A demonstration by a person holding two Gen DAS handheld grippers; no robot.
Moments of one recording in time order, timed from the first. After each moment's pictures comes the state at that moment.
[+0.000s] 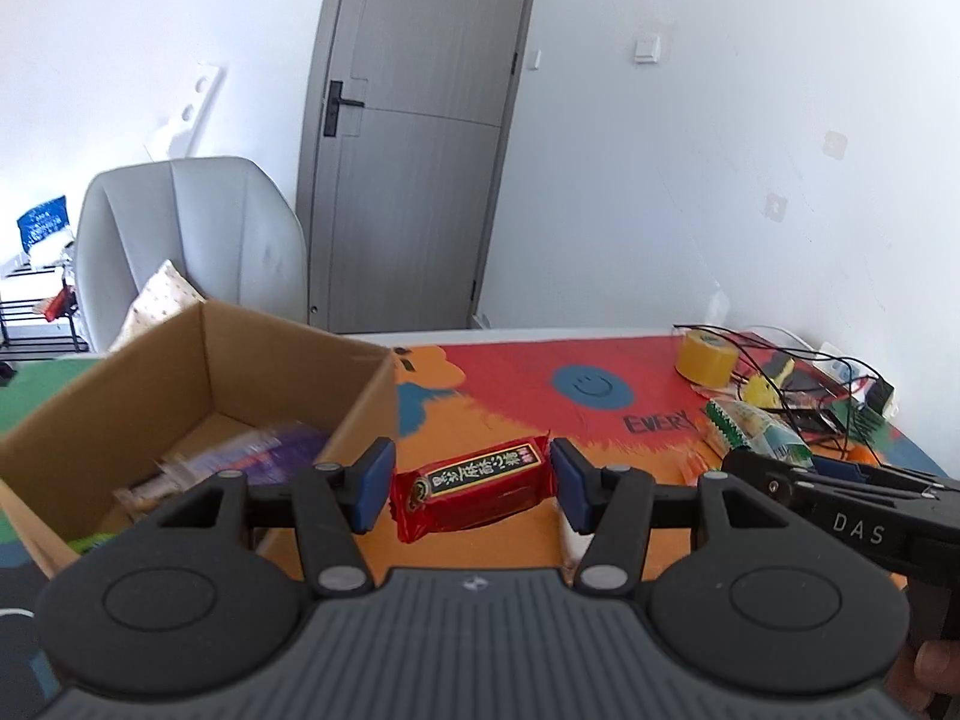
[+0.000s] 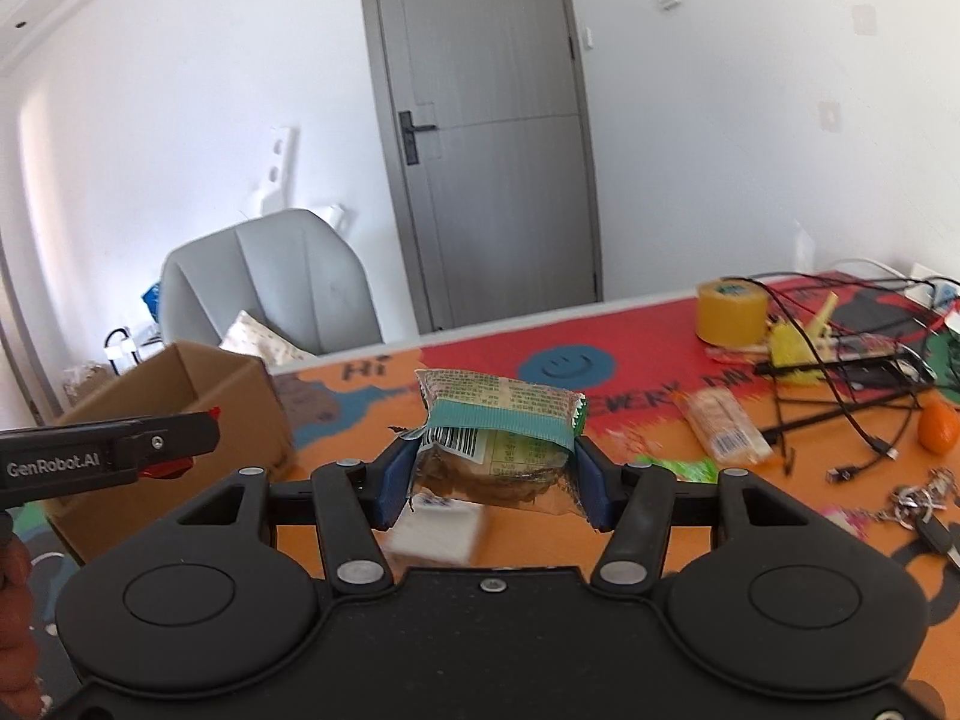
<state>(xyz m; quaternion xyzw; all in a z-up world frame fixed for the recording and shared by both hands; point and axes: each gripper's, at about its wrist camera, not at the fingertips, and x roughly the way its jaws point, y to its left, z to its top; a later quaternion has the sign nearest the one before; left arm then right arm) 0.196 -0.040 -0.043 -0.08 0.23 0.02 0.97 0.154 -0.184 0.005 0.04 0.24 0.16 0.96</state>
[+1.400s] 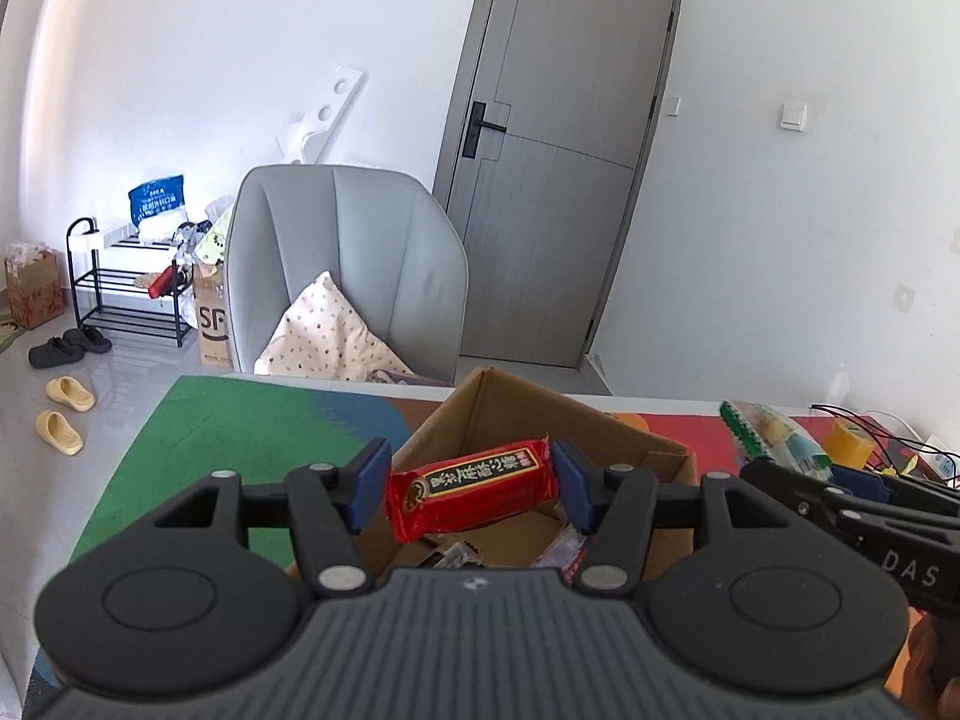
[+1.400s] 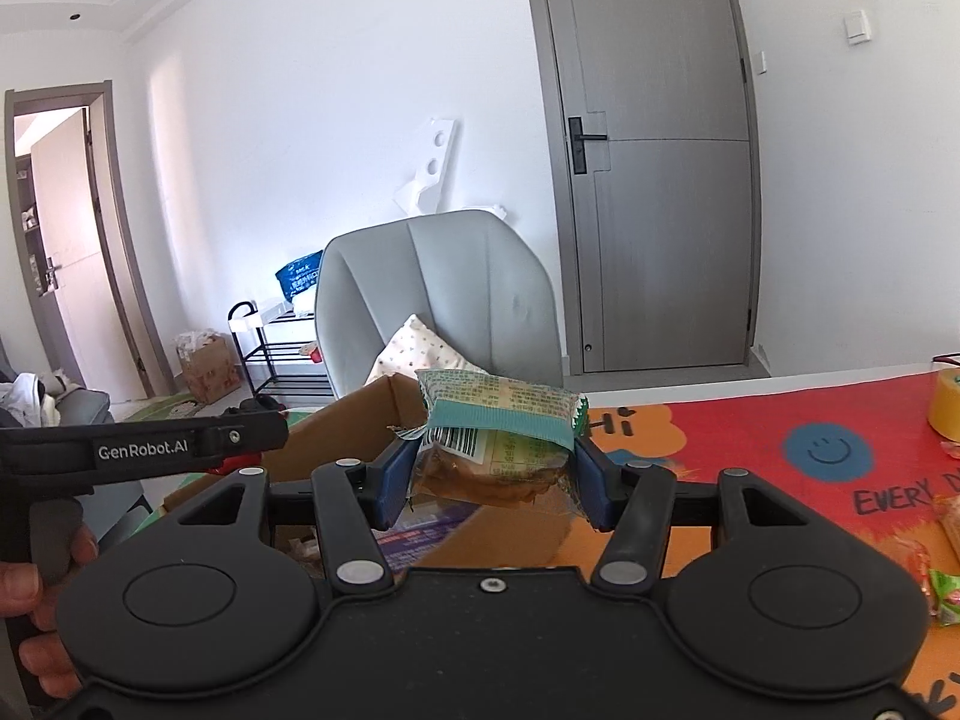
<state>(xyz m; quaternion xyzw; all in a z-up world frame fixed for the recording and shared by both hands) 0.190 0.104 -0.027 -0.13 0.22 0.12 0.96 0.172 -0.042 0.037 0.01 0.23 0.29 0.93</state>
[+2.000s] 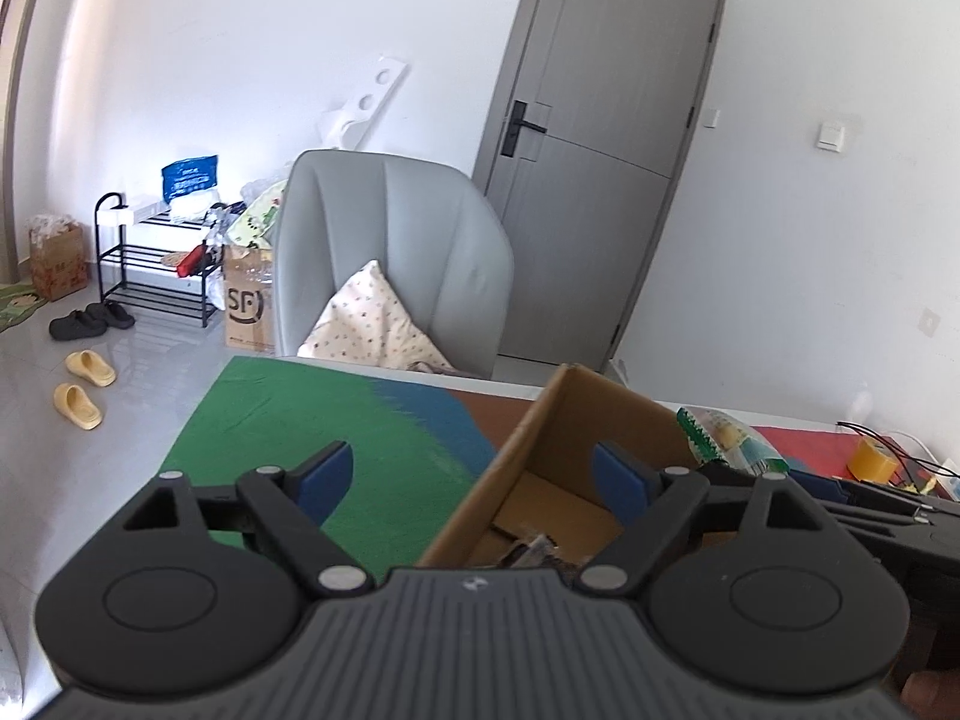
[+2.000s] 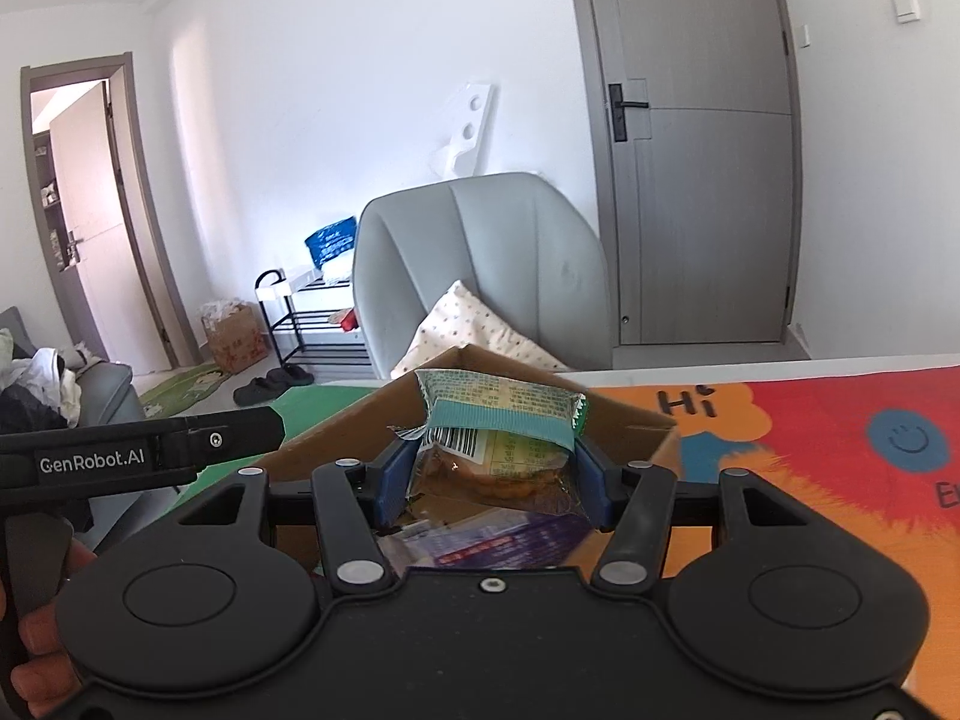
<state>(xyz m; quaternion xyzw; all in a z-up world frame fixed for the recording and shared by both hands) 0.174 0.148 -0.035 -0.15 0.22 0.15 0.95 0.180 0.011 0.025 0.00 0.26 0.32 0.91</state>
